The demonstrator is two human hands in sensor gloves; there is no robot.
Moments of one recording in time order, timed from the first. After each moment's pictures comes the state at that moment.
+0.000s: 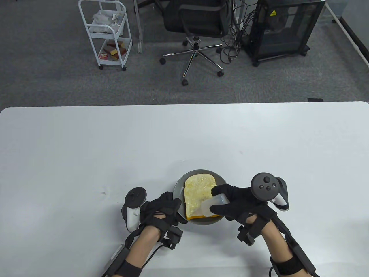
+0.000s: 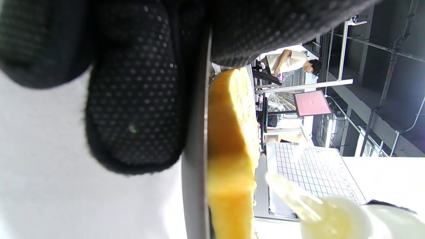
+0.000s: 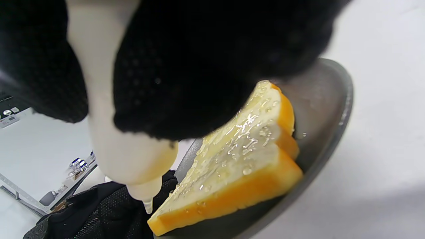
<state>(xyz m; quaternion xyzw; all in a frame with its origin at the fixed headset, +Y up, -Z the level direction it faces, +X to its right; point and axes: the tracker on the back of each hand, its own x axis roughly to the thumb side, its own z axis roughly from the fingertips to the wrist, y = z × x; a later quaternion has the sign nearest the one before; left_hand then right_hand) -0.147 -0.788 -0.271 -0.19 0.04 0.64 0.75 0.161 -0.687 -0.277 0.22 0.10 0.87 0.44</state>
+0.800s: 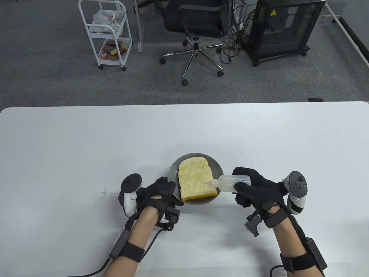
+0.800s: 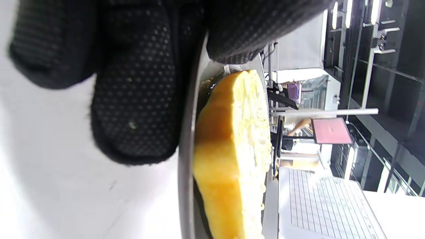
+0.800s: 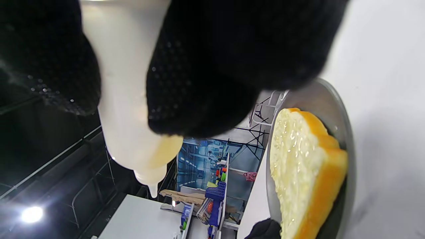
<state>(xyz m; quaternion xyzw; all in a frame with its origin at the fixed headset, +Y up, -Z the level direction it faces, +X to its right) -0.158 -0.782 -0.319 -0.19 0.12 0.65 0.73 0.222 -0.706 -0.291 0.15 0.03 0.69 0.71</state>
